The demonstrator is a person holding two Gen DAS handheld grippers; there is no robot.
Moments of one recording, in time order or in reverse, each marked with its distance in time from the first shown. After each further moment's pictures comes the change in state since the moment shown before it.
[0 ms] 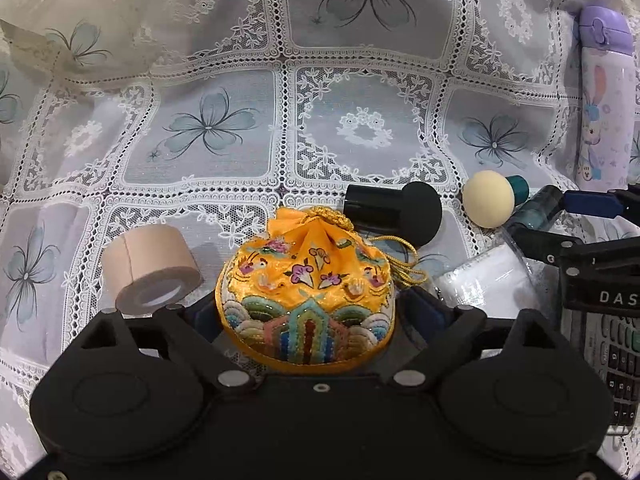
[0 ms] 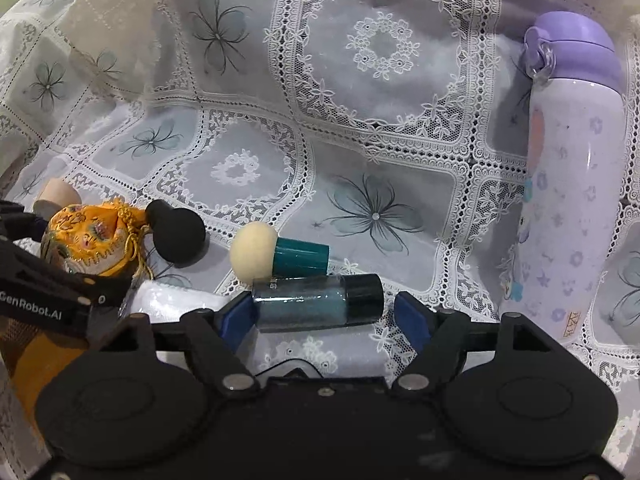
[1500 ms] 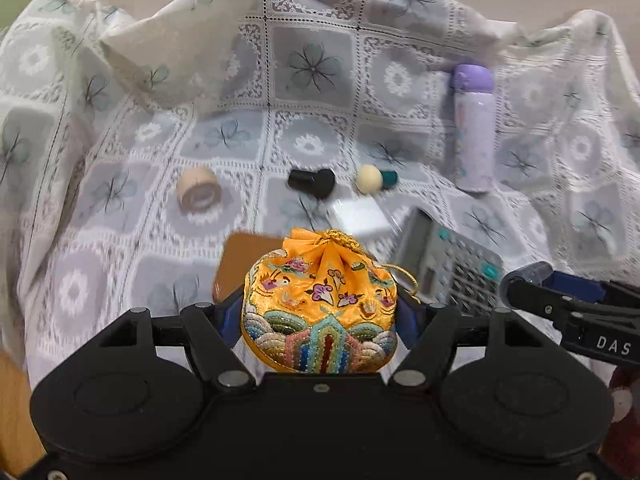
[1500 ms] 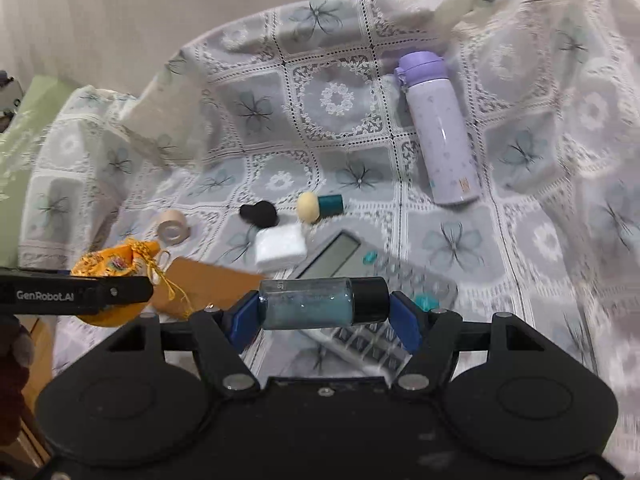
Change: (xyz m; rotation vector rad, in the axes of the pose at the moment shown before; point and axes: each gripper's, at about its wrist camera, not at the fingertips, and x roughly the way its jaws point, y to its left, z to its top) left arm -0.178 -0.031 -0.100 -0.069 -0.128 -0.086; right arm -0.218 0.034 -0.110 0.302 -0.134 0.013
